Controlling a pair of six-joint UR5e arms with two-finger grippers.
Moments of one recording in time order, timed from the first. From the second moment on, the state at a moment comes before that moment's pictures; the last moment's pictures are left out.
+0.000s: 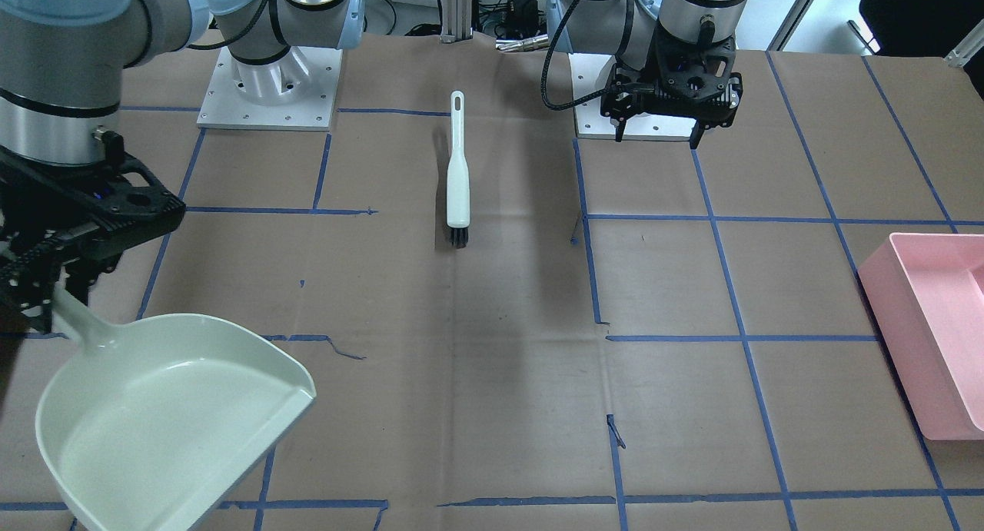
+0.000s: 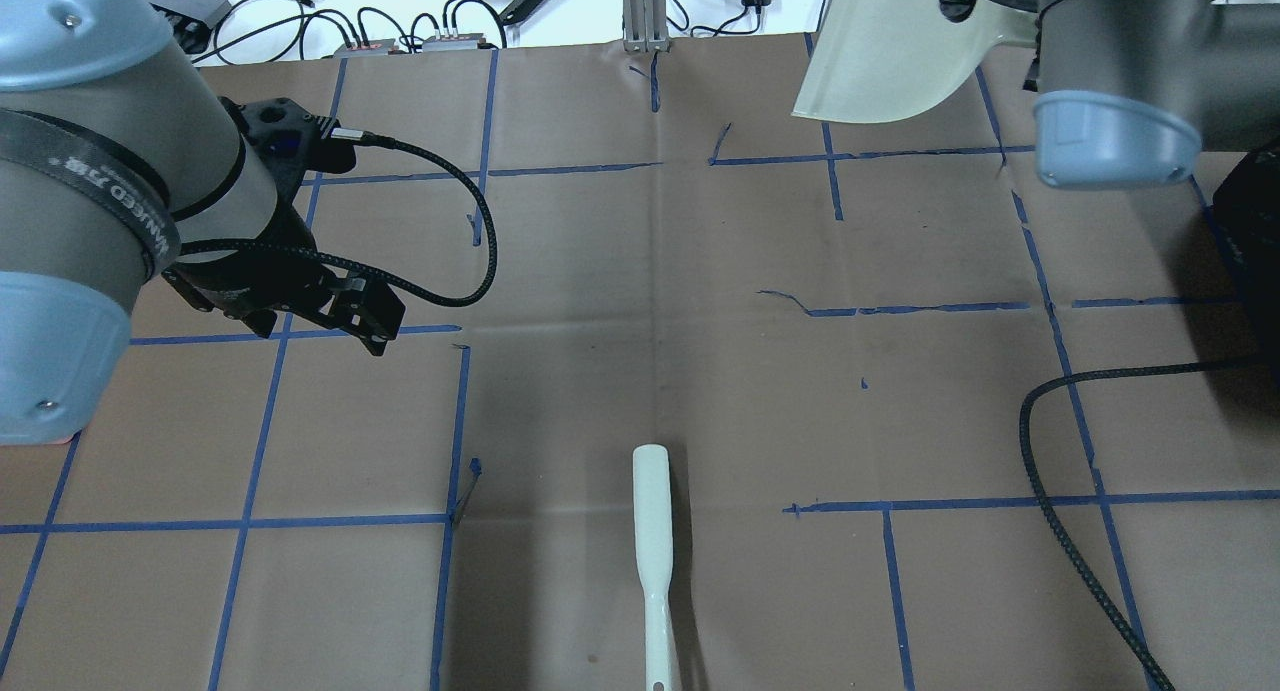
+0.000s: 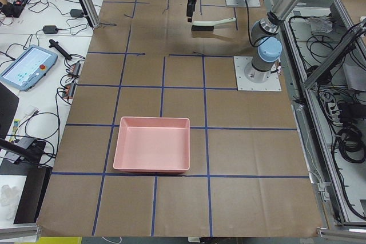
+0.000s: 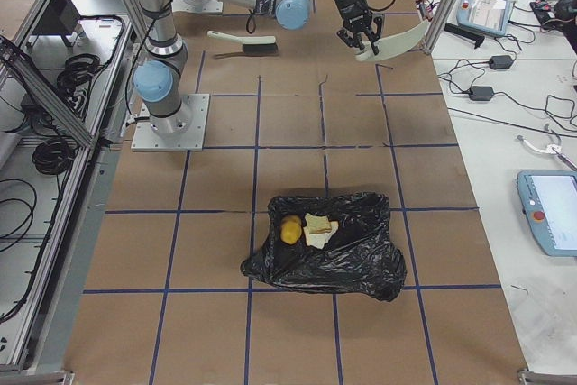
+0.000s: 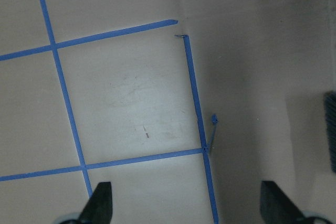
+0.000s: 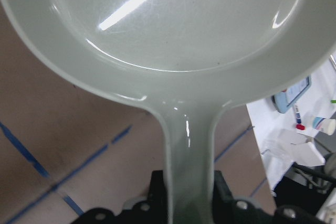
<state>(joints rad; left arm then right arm) -1.59 -1.38 -1.82 -1.52 1.66 0.15 1.55 -1.43 1.67 -2.32 -1.88 -1.13</state>
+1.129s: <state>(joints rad) -1.59 -1.37 -1.83 -1.51 1.66 0.15 1.79 -1.38 1.66 -2.06 -1.60 -0.04</state>
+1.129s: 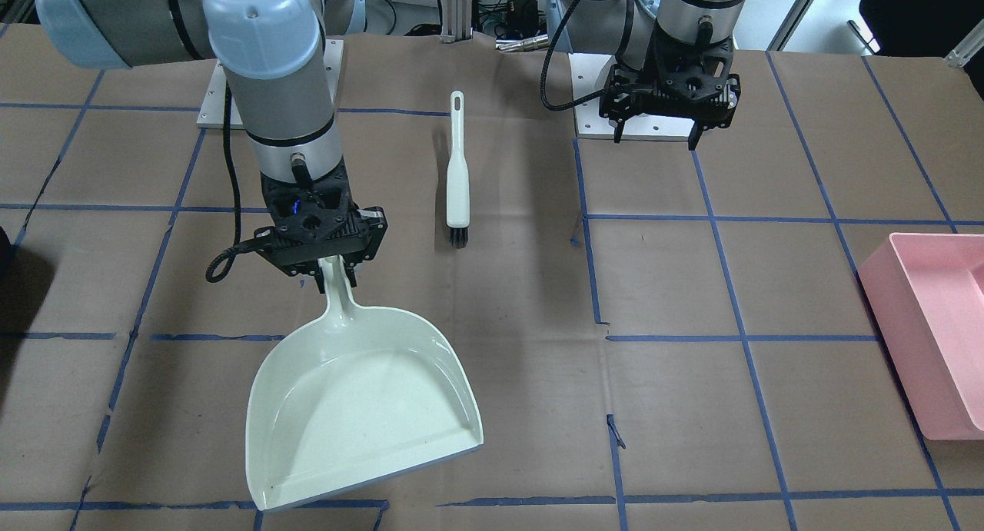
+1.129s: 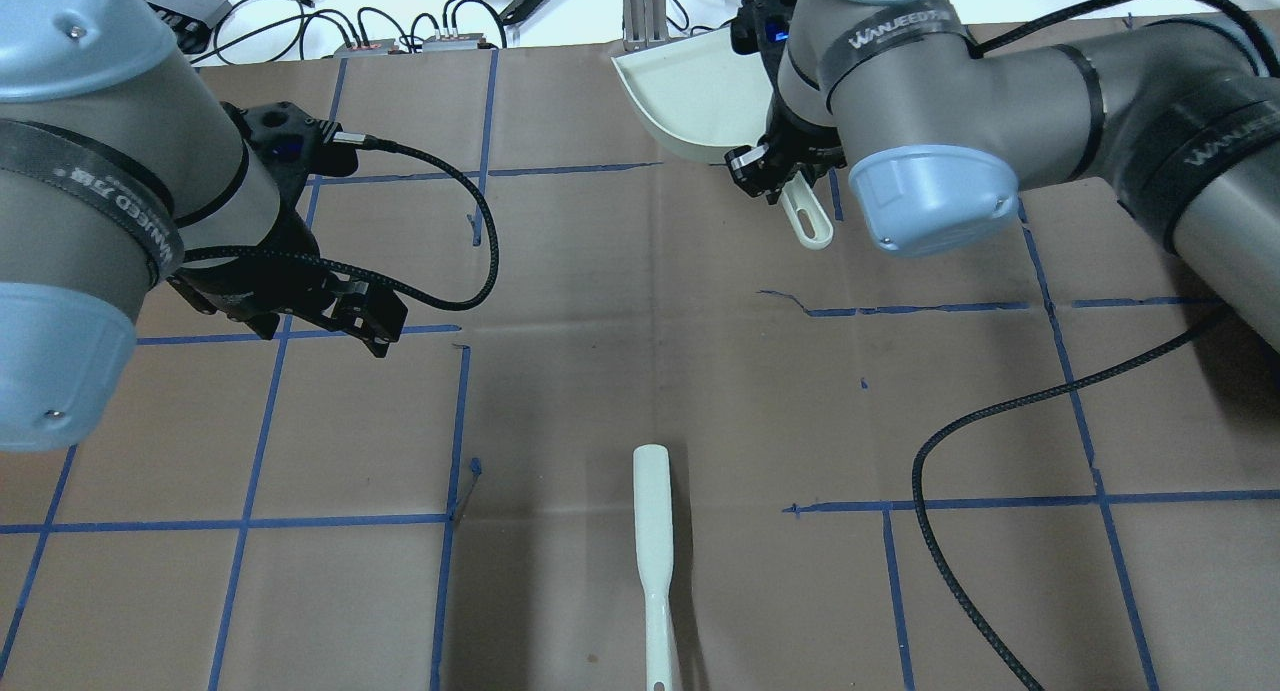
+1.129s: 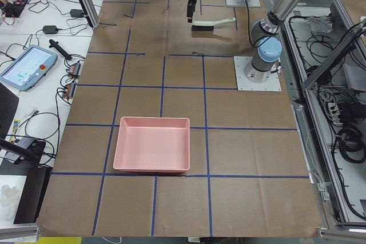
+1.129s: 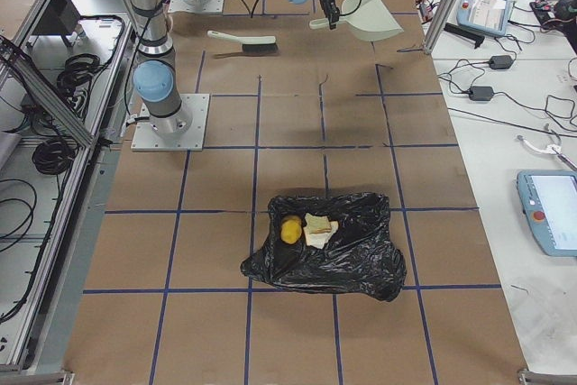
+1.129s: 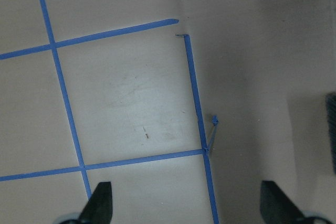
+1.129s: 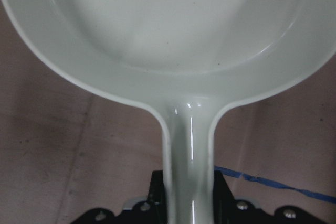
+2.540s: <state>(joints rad) -1.59 -1.37 -1.88 -1.37 1.57 0.07 1.97 -1.08 1.49 -1.94 -1.60 0.28</state>
